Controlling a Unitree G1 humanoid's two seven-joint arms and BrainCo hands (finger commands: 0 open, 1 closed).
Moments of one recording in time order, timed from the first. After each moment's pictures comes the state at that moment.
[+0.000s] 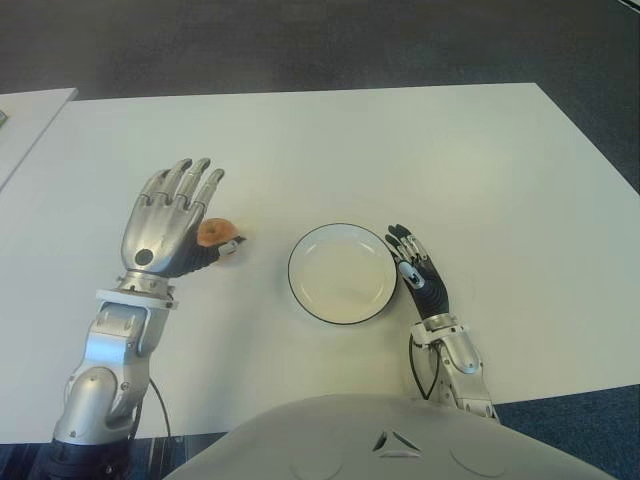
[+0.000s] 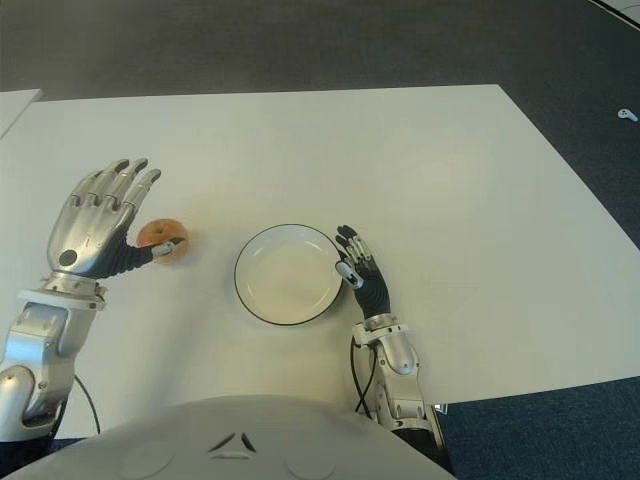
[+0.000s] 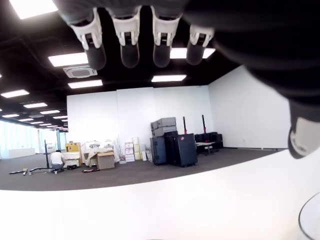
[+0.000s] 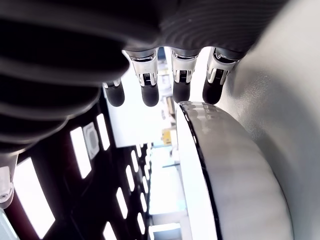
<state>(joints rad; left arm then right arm) 0.36 0.52 0.08 -0.51 1.16 -0.04 0.07 0.32 -0.02 0.08 0.11 0.14 -0.32 0.25</state>
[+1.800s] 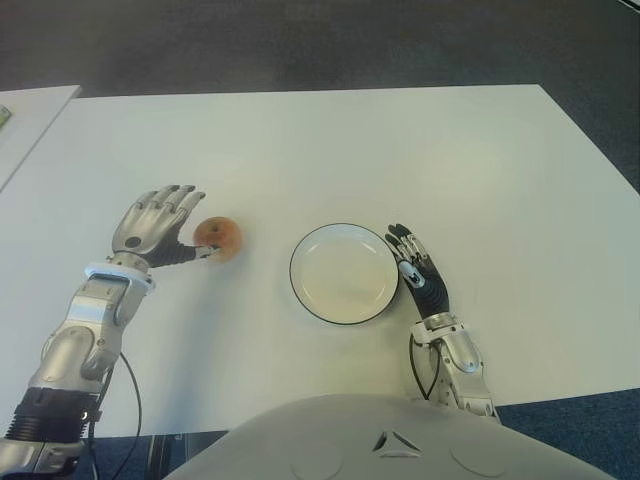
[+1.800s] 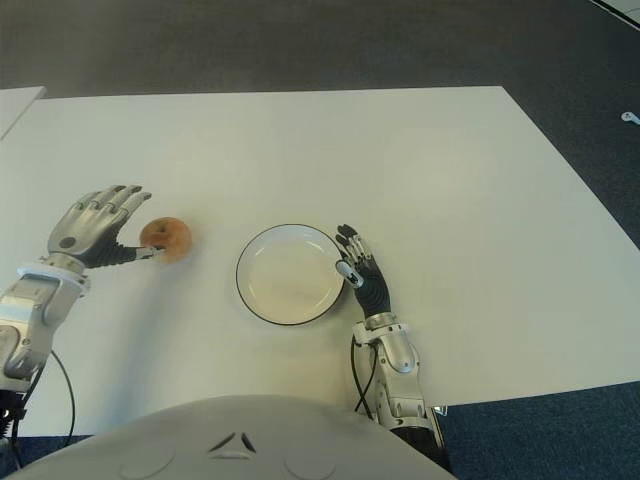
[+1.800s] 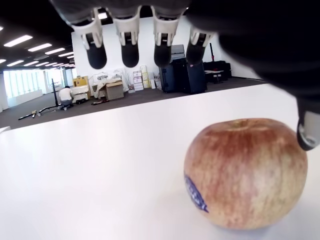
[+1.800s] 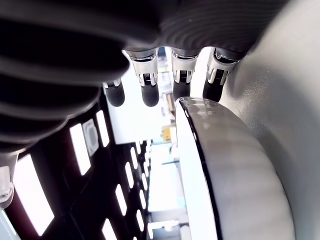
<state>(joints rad) 0.21 0.71 0.03 -0.10 1.00 -0.08 -0.03 0.32 -0.02 0.06 0.12 0.14 -0.32 0.26</state>
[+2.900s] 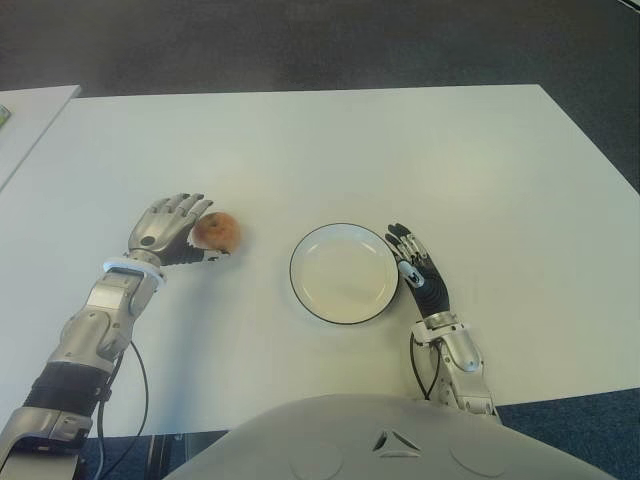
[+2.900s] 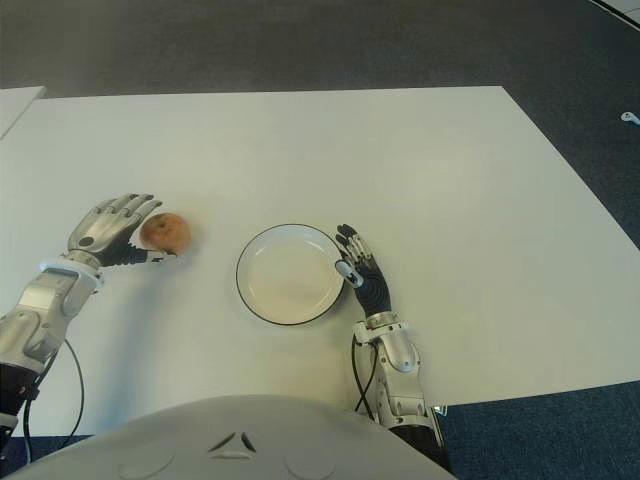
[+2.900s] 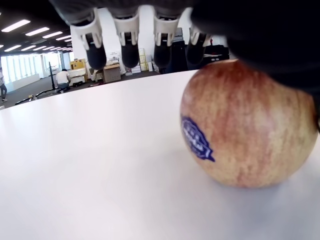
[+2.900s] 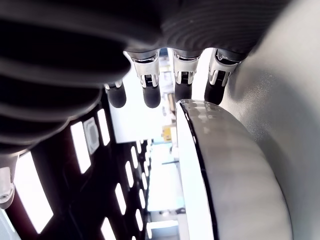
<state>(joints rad) 0.09 0.73 -0.10 0.09 0.98 -0.09 0.04 0.31 -0.02 0.06 0.13 0.13 -0.33 0.26</state>
